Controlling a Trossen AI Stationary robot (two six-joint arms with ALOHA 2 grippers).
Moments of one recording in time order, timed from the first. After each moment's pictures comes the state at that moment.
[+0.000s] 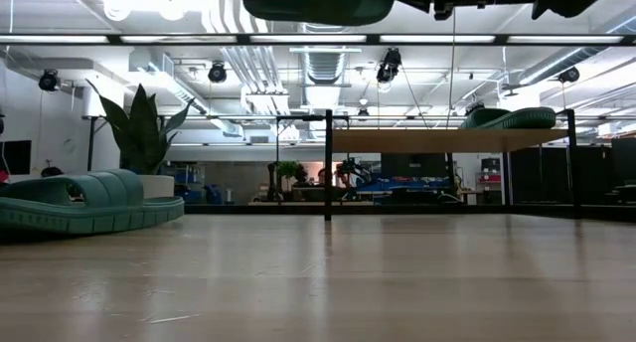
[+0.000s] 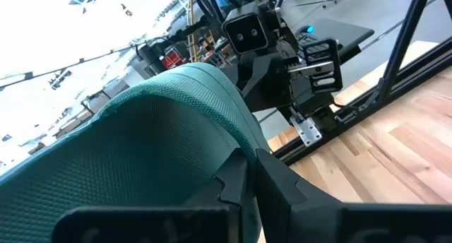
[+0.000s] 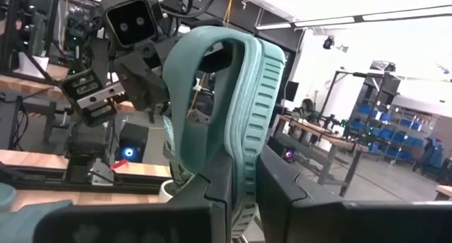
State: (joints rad) left arm 0.25 1.22 1.00 0.24 0.20 0.70; right arm -0.10 1.09 0.63 0.67 0.22 -0.35
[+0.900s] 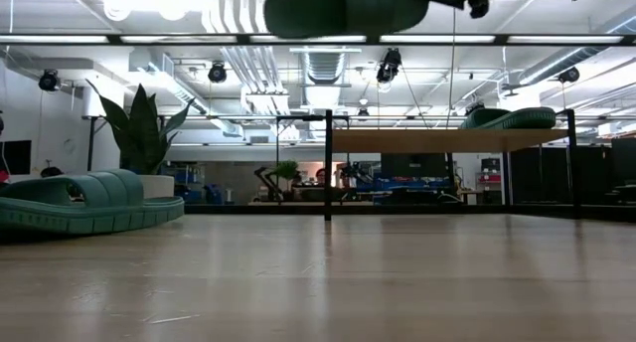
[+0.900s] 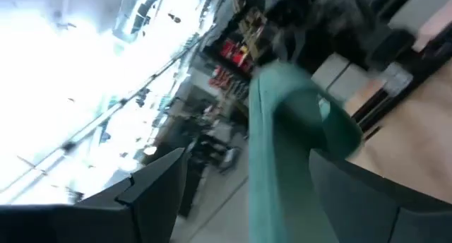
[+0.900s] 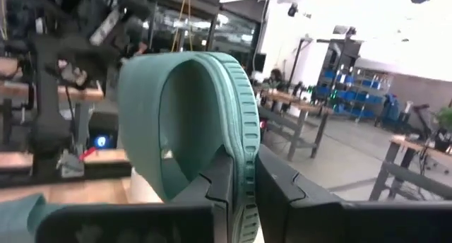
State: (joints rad) left arm 0.25 1.04 1.01 0.15 0.00 1.06; right arm -0.12 0.84 0.63 0.38 0.37 -0.27
